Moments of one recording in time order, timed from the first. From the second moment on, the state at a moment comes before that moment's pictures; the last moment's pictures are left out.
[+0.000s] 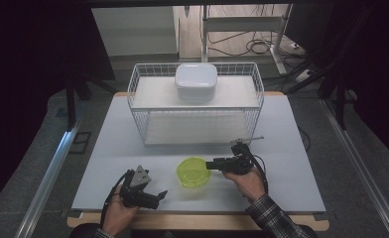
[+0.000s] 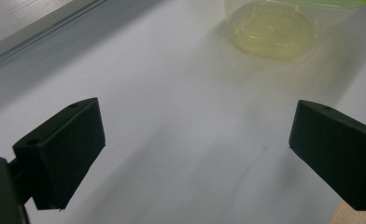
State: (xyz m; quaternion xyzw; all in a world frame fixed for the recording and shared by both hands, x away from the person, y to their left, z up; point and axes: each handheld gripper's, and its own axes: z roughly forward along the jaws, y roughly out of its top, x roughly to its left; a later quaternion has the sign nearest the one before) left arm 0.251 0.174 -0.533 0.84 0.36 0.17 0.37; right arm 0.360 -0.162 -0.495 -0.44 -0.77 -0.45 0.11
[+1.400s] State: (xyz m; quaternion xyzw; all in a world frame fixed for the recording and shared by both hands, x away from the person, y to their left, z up) left arm 0.250 0.173 -0.531 0.83 0.36 0.19 0.37; right arm 0.365 -0.165 -0.456 -0.45 -0.73 -0.49 0.16
